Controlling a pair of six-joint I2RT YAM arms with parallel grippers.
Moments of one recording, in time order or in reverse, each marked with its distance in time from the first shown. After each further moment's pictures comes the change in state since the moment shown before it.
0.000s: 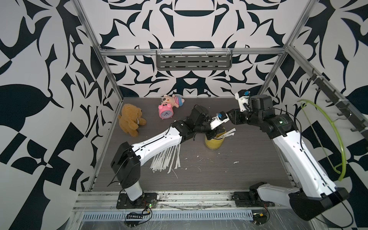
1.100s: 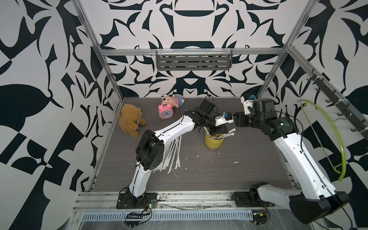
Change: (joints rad) left arm 0.061 0.332 0.367 -0.291 0.288 0.264; right arm -0.067 -0.026 -0.071 -0.040 0.093 -0.003
